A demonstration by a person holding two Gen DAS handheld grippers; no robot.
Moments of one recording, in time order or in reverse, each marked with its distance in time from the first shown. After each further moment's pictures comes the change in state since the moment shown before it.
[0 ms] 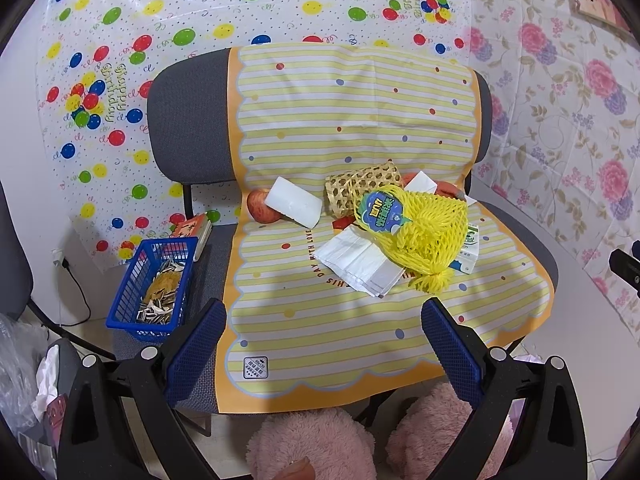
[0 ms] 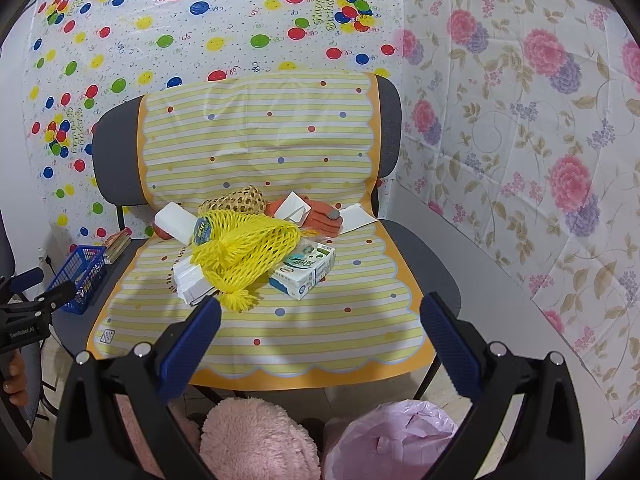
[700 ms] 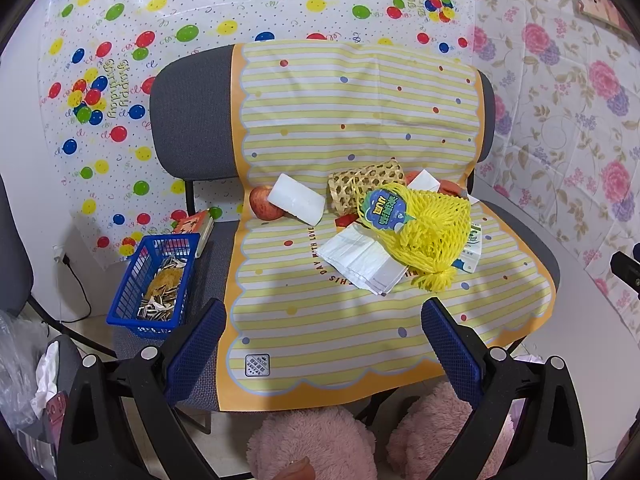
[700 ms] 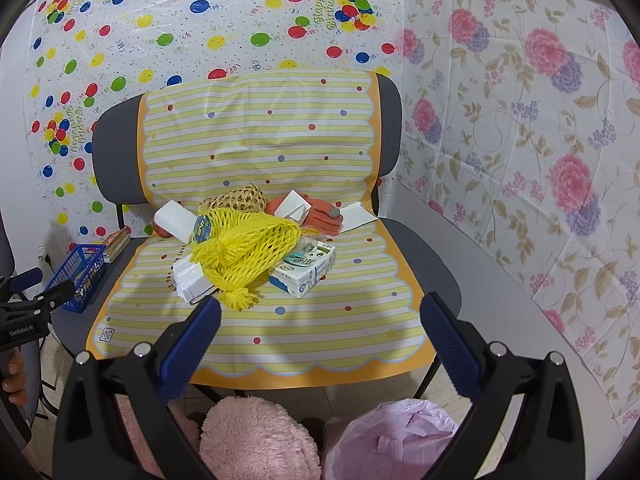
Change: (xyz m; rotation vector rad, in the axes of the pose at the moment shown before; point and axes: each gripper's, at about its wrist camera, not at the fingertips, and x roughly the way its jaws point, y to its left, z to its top) left arm 0.000 0.002 0.000 -0.001 0.002 -0.002; right arm 0.000 0.001 -0.001 -0.001 -0.004 0.003
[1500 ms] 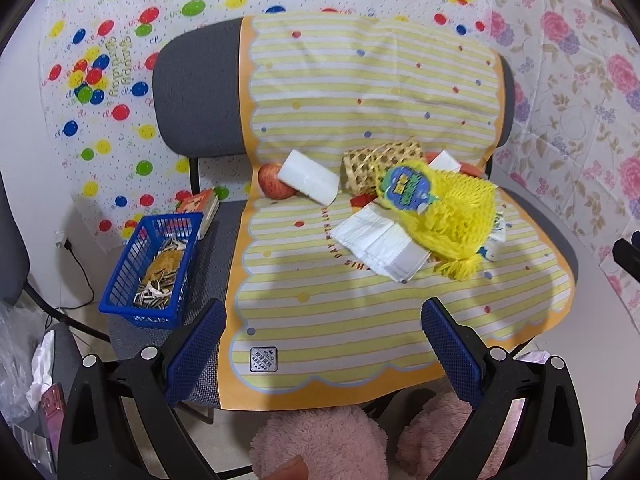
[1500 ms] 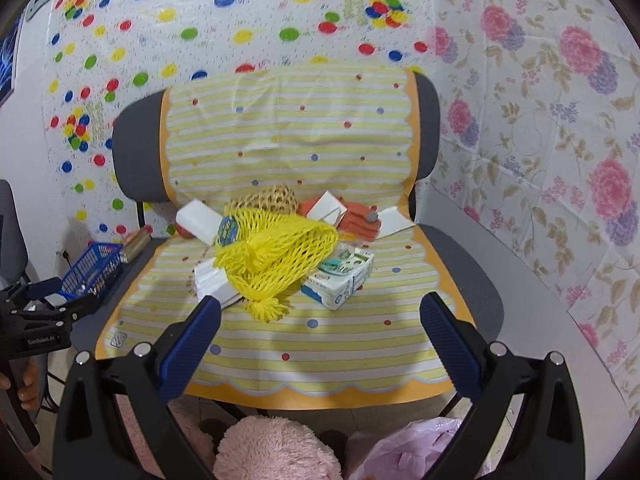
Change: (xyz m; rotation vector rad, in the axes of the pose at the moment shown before) left arm 0.035 0.011 -0.004 -0.025 0.085 0.032; right arm 0.042 0.024 -0.004 -0.040 0.009 0.099
